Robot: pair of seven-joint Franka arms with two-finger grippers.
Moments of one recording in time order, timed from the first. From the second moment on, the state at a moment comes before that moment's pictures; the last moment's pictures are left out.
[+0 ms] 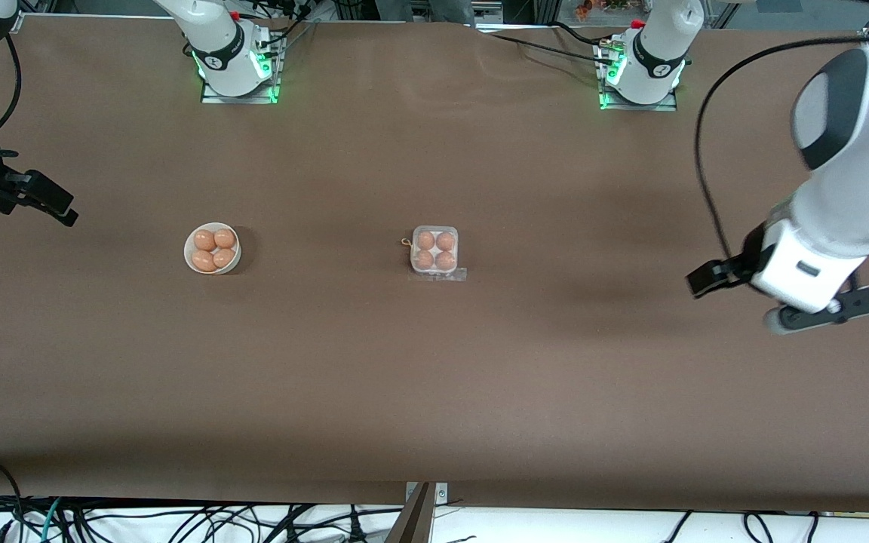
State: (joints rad) left arm -0.24 0.35 0.13 -1.27 0.02 1.61 -0.34; right arm -0.02 0.00 0.01 -1.67 -0.02 1.80 0.18
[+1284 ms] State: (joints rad) left arm -0.09 0.03 0.09 -1.65 0.03 1.67 -0.13; right arm -0.02 0.00 0.01 -1.67 -0.02 1.80 0.18
